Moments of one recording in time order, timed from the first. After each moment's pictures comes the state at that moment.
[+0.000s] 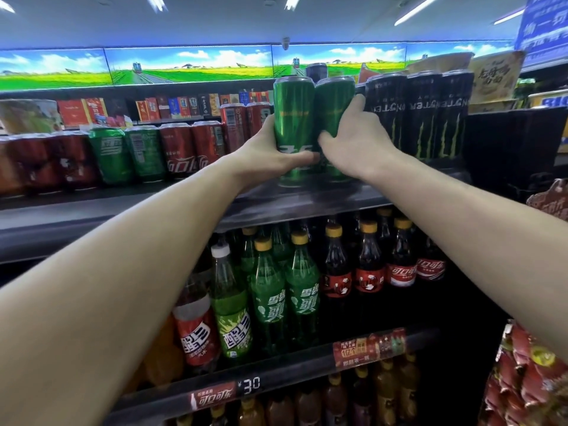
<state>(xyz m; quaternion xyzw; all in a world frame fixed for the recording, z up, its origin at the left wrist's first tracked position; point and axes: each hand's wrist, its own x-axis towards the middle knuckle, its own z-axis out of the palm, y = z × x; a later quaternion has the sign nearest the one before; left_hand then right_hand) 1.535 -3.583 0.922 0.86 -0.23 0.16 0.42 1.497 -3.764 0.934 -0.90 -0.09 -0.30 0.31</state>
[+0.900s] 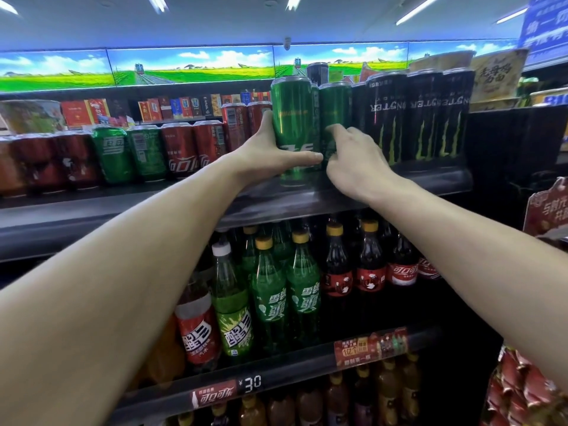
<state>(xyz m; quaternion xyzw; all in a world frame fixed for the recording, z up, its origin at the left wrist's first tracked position) 1.527 -3.586 0.922 0.85 -0.22 0.15 0.45 1.505 -3.766 0.903 -0.92 -0.13 -0.30 0.22</state>
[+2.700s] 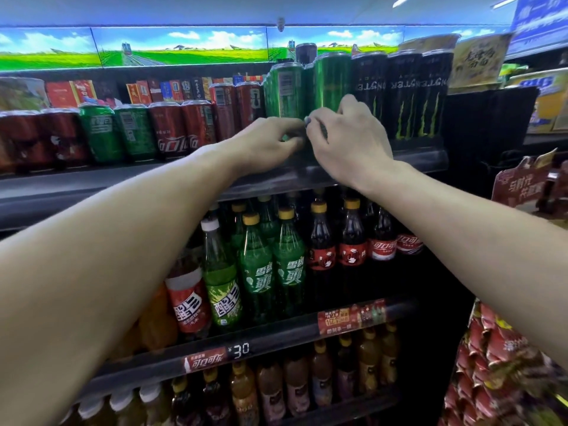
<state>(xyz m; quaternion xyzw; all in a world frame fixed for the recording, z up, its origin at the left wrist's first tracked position) 1.488 -3.610 0.917 0.93 -0.24 0.21 0.17 1.473 -3.778 0.895 -0.88 -0.16 -0.42 0.15</state>
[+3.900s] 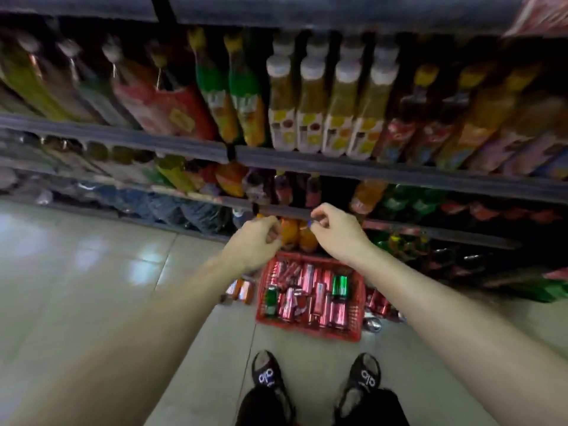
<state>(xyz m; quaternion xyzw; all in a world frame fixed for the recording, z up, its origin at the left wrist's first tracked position) 1.132 -3.266 0.323 0.93 0.16 -0.11 0.32 1.230 -3.441 0.346 -0.89 -0.18 0.28 0.32</state>
